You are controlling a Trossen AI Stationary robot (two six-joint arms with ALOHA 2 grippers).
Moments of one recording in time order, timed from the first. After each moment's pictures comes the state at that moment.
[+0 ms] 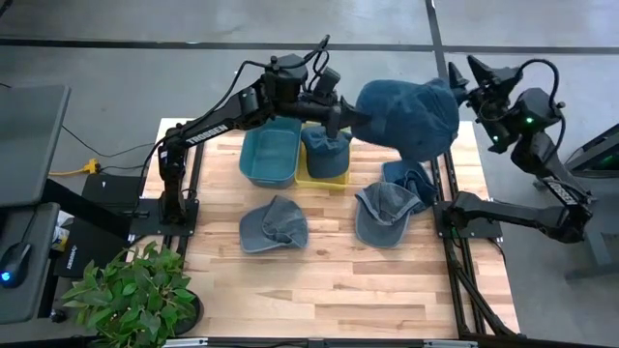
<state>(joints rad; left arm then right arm) 0.28 1.90 2.29 -0.42 0.33 -0.59 -0.63 0.75 1.21 -0.26 0.53 -0.05</state>
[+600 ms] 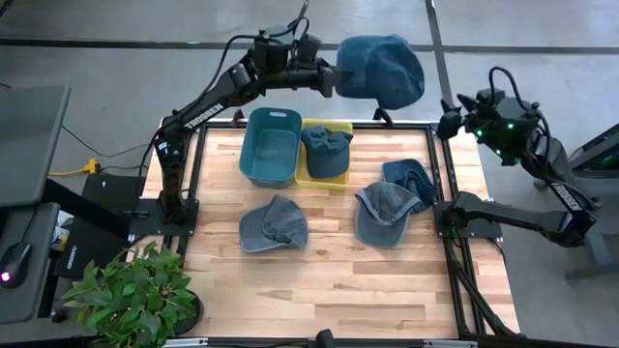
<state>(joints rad) 0.47 1.90 2.29 -0.46 0.25 -0.53 -0.63 0.70 1.21 -0.78 0.46 0.29</state>
